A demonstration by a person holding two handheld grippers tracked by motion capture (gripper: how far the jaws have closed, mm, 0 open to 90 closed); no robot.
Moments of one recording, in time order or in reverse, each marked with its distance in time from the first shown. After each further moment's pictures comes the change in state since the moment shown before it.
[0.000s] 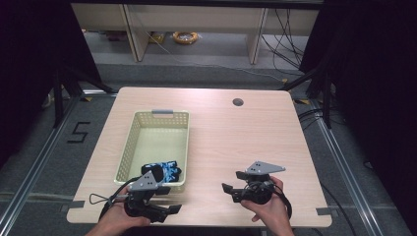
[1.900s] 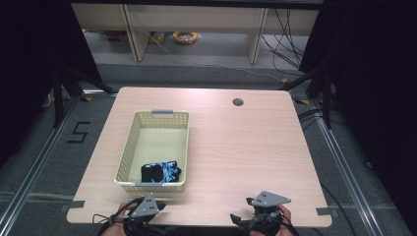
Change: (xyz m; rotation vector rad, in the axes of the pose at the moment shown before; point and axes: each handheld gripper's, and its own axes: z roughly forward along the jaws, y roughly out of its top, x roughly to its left) left arm -0.007 -0.056 0.013 0.088 0.050 0.111; right arm 0.008 -0.075 -0.012 0.075 -0.032 -0.039
